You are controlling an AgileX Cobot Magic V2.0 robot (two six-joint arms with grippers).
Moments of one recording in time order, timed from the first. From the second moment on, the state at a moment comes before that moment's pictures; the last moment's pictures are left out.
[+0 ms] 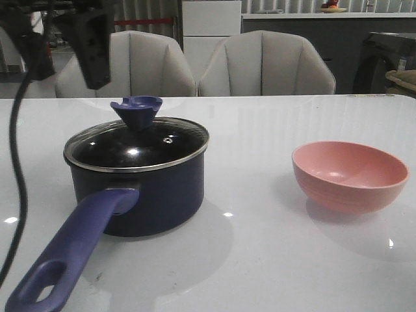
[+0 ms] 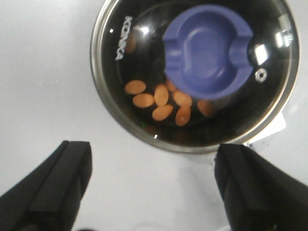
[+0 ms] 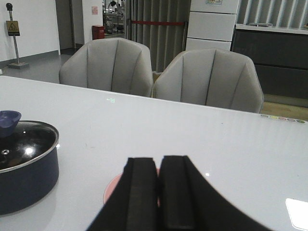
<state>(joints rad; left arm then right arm) -0.45 1.64 -1.51 -0.03 1.24 0.01 0.24 0.20 -0.14 0.14 -0.01 -0.15</state>
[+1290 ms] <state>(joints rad) -0.44 0.16 -0.36 -0.02 0.49 0.01 0.24 0.20 -0.14 0.14 -0.01 -0.15</state>
